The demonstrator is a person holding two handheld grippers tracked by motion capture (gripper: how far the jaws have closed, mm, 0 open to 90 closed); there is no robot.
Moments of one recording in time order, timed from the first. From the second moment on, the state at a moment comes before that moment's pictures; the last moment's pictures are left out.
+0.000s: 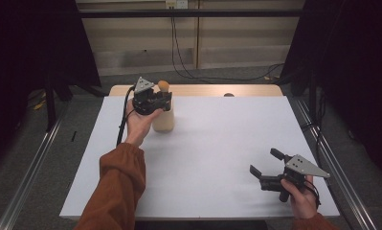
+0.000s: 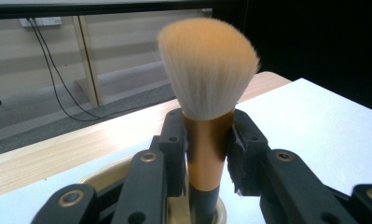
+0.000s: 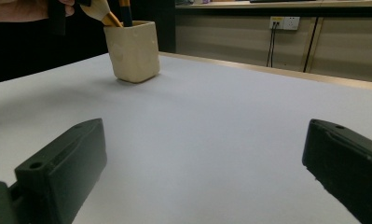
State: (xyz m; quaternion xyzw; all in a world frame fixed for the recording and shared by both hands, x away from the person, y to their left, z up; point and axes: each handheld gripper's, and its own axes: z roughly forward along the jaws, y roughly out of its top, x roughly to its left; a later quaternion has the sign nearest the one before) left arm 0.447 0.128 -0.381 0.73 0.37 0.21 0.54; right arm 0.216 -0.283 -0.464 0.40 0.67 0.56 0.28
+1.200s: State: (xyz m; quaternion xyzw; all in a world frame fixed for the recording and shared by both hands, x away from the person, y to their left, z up) left arm 0.442 0.153 -0.380 0.70 0.40 0.22 0.55; right arm 0.218 -0.286 -0.465 0.41 0.66 0.56 0.28
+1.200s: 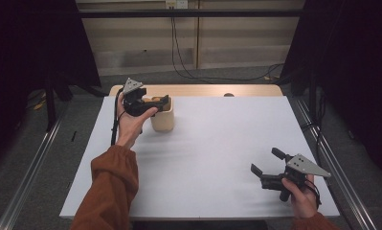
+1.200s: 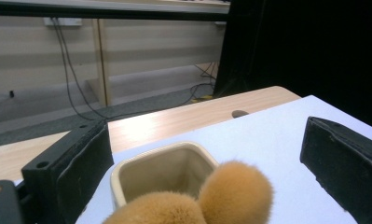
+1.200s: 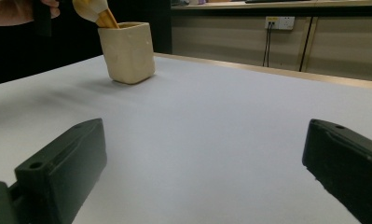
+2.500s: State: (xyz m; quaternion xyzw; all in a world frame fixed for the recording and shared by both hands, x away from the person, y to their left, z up) left arm 0.391 0.183 -0.373 0.70 0.37 0.24 0.56; right arm 0.218 -0.287 -0.466 0.42 0.66 0.56 0.28
